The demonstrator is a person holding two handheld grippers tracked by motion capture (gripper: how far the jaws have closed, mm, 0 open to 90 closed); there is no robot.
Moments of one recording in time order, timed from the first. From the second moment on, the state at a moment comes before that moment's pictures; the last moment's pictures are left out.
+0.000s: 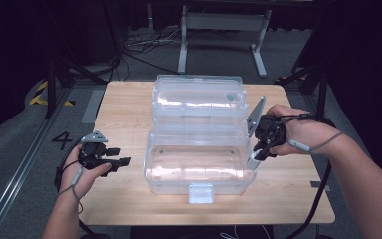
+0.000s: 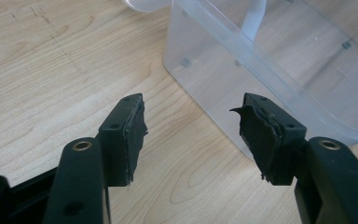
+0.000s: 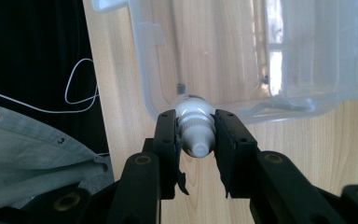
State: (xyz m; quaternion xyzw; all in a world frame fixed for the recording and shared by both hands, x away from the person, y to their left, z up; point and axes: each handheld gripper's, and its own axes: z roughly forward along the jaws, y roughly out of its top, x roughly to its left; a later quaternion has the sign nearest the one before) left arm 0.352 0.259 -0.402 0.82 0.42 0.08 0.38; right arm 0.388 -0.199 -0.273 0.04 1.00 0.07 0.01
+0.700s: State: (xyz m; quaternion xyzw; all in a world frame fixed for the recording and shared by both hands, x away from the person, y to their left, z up) left arm 0.353 0.260 -0.404 0.82 0.42 0.07 0.38; right arm 0.386 -0.178 -0.303 0.01 1.00 0.04 -0.01
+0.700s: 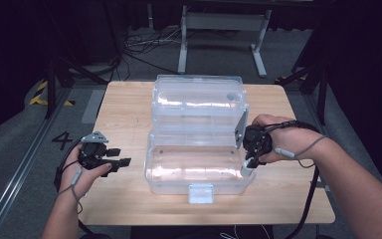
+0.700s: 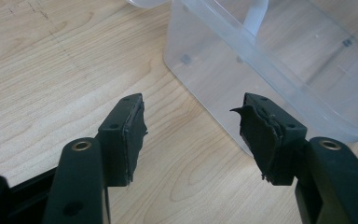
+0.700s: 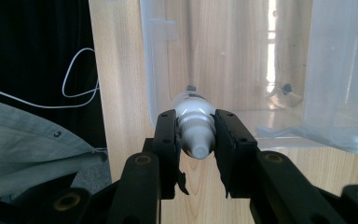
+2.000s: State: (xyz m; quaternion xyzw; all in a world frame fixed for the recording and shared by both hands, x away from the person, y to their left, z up) left arm 0.354 0.261 -0.407 0.82 0.43 0.07 0.38; right arm 0.396 -0.166 -0.363 -0.01 1.00 0.01 -0.03
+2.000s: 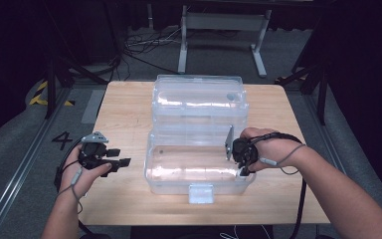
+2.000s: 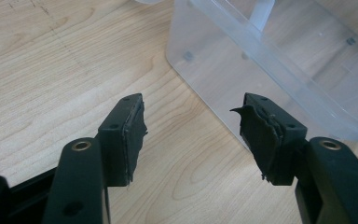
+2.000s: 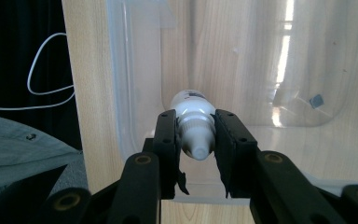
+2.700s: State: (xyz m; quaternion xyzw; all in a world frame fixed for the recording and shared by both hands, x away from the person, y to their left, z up) left arm 0.355 0.262 -0.408 0.82 0.43 0.07 0.38; right arm 0.397 -0.165 -0.385 -0.02 1.00 0.01 -0.04
